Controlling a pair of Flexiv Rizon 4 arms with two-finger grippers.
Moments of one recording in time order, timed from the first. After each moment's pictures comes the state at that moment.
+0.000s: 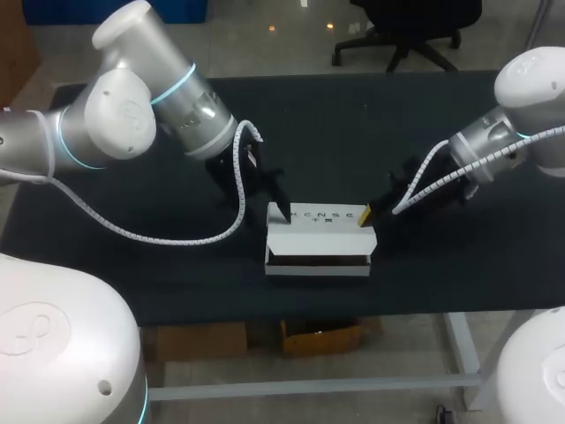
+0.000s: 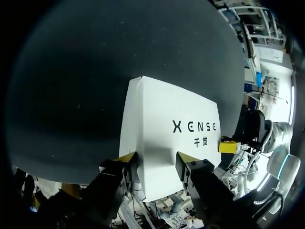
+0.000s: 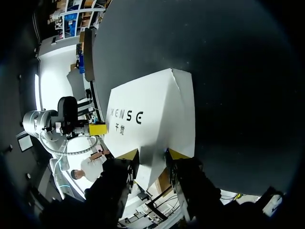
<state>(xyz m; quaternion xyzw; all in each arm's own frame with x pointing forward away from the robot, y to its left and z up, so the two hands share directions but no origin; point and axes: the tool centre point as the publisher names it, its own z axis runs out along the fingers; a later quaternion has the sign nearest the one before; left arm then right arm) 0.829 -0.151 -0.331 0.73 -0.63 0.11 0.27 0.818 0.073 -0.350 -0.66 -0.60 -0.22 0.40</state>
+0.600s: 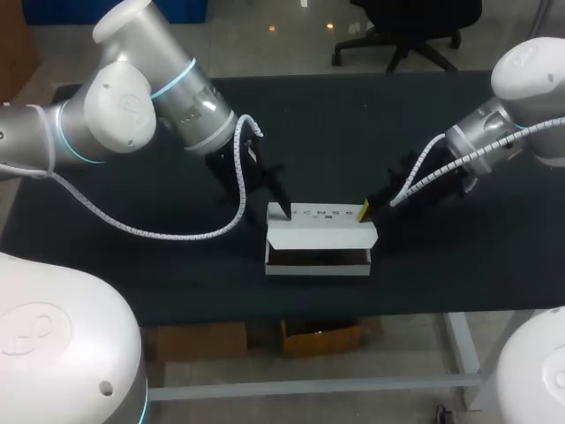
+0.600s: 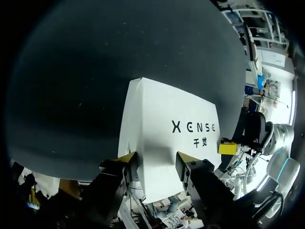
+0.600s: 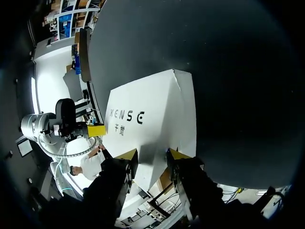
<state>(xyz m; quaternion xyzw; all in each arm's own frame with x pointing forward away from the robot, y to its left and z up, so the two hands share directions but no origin) 0.832 -0.152 -0.325 0.74 -0.61 0.10 0.27 0.822 0.073 -0.343 -0.67 -0.60 -0.19 0.40</state>
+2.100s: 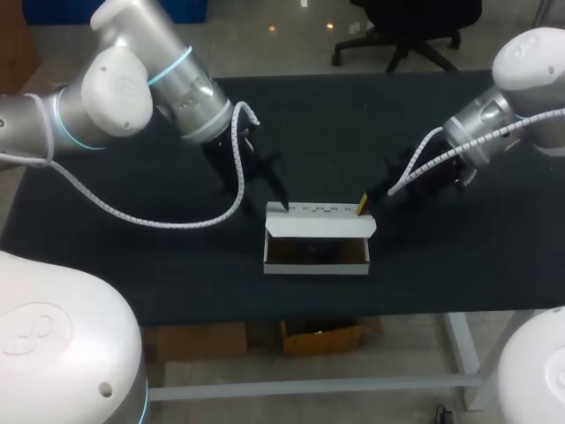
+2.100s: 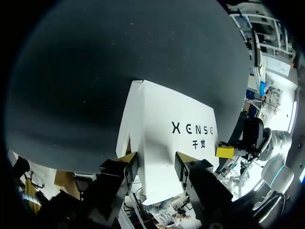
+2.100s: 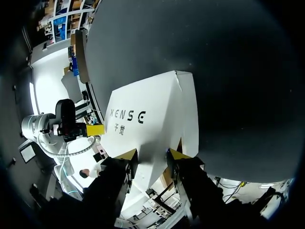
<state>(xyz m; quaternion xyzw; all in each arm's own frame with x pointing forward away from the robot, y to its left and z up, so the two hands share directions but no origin) 0.841 -0.149 -0.313 0.75 -0.58 0.08 0.29 0.829 0.075 -0.333 -0.68 -0.58 -0.17 0.41</state>
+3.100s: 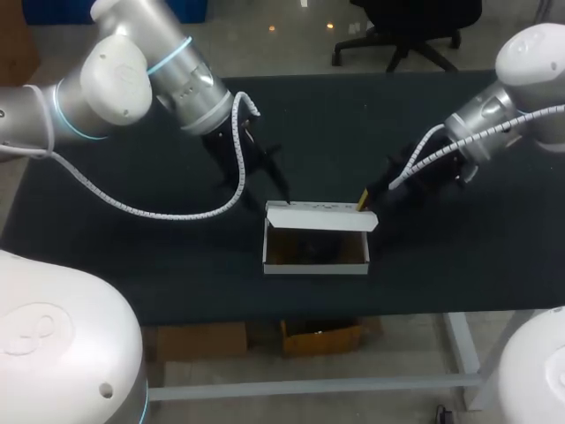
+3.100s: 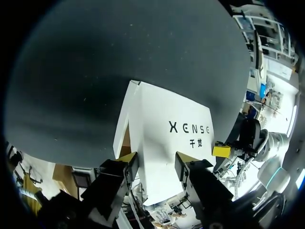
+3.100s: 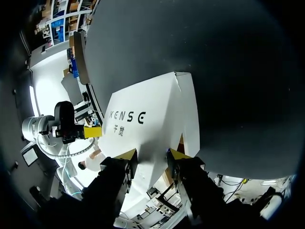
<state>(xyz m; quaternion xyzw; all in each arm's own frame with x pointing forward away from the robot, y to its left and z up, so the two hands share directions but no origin) 0.845 -0.151 -0.301 0.76 -0.57 0.07 0.30 0.833 0.074 -0.328 -0.68 -0.57 -0.17 0.42</state>
